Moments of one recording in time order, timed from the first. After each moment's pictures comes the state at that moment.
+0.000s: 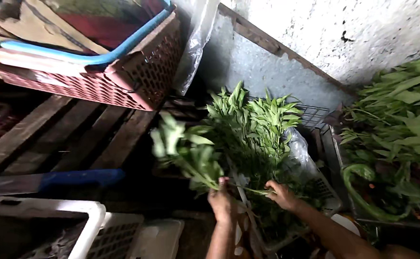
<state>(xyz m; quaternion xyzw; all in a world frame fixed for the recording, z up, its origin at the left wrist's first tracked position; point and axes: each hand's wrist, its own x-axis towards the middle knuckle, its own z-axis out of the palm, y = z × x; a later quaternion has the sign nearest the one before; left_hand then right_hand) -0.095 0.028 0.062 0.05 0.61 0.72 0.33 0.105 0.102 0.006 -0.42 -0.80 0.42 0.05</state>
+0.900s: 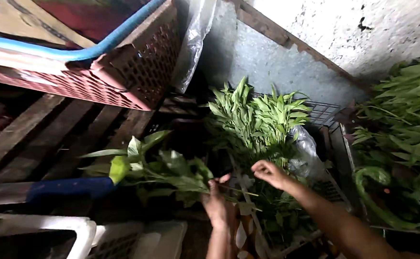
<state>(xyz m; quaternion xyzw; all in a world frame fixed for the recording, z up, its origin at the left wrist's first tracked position) -0.117 0.032 0.065 0.07 0.53 0.80 0.28 0.039 0.159 0.037 -0.35 -0.74 0.56 0.15</state>
